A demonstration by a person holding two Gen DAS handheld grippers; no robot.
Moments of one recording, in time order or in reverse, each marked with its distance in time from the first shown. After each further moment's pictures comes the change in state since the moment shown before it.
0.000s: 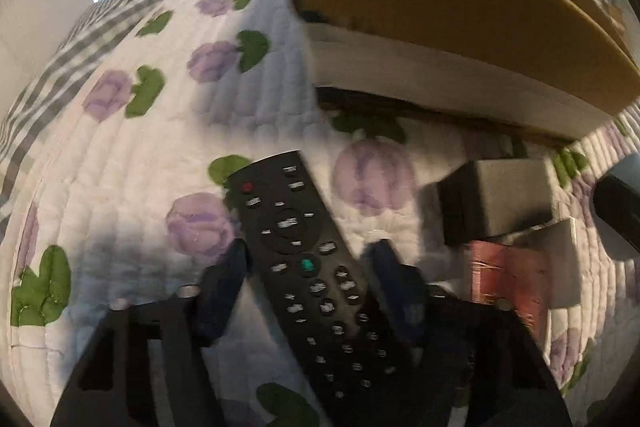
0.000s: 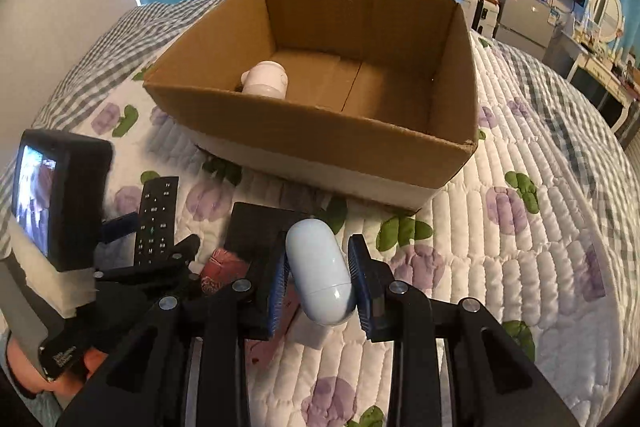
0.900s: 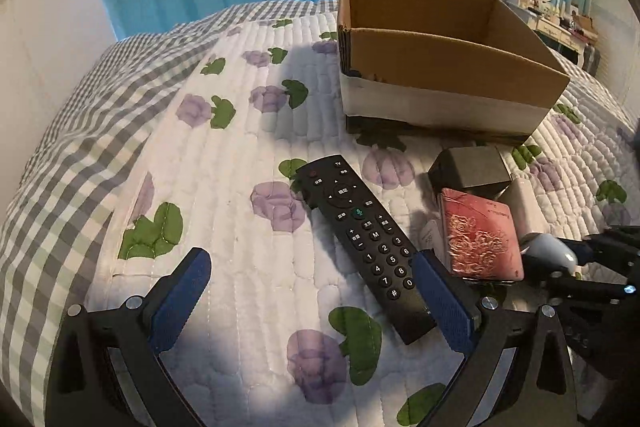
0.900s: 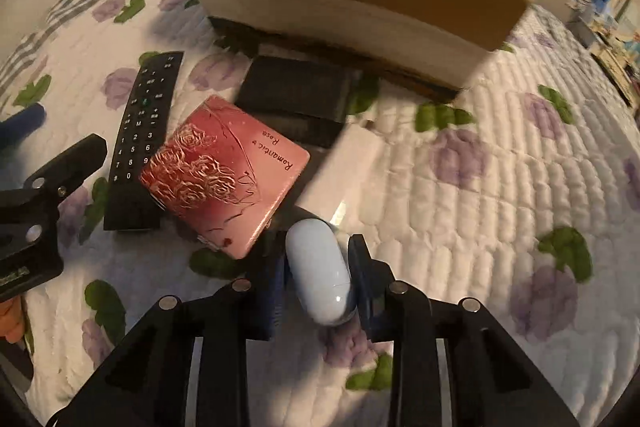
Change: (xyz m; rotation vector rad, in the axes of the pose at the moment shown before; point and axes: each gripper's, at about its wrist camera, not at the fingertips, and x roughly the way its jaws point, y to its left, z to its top) left arm -0.067 0.035 -0.049 0.023 -0.216 -0.012; right arm 0.017 0.016 -0.065 -0.047 0.198 -0.023
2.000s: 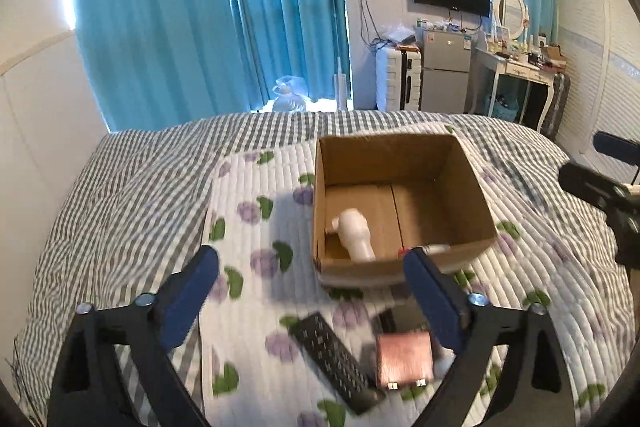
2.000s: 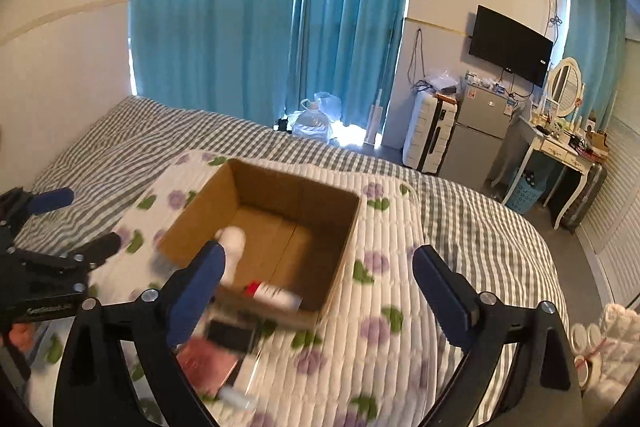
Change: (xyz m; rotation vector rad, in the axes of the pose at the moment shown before) left arm -0.106 -0.001 0.128 0.054 -0.184 -0.069; right arm -0.211 -0.057 0.087 0.026 -0.525 -0.100
